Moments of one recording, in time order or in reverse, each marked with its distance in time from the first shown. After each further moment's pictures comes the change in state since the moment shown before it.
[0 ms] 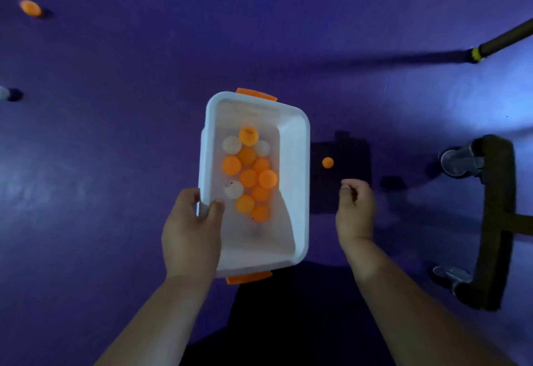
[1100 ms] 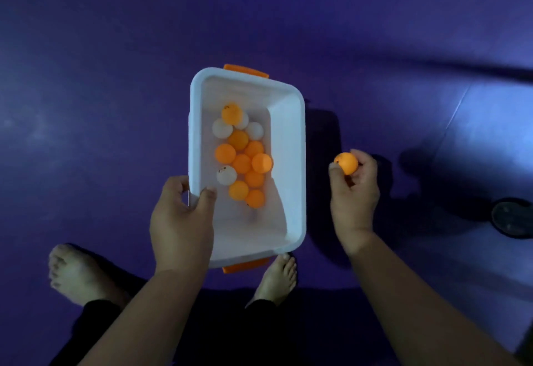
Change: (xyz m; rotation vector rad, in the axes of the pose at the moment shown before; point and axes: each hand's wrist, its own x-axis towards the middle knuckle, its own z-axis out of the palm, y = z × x) left_hand 0.192 -0.046 0.072 -0.119 0.071 -0.225; right_hand 0.118 -0.009 0.184 -0.069 -0.122 -0.099
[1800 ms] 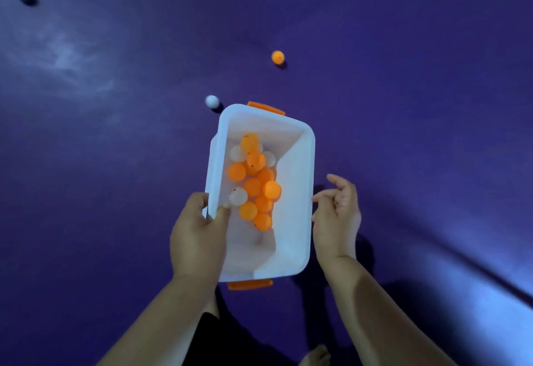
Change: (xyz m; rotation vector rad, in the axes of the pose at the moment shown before) left_hand 0.087 0.050 -0.377 -0.304 0.243 -0.157; right_hand -0.197 -0.391 0.199 -0.010 -0.478 -0.202
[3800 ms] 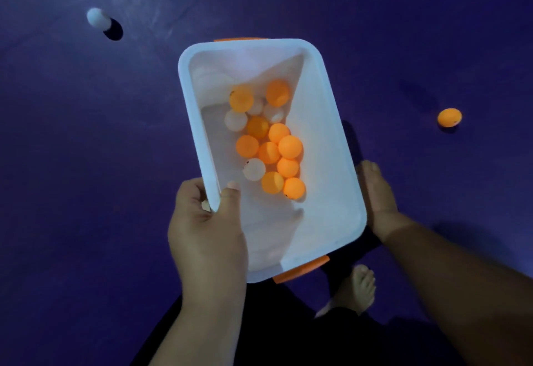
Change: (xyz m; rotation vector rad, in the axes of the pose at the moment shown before) left_hand 0.369 0.105 -0.110 -0.193 0.334 -0.226; right_hand 0.275 -0.049 0.372 -0.699 -0.474 -0.030
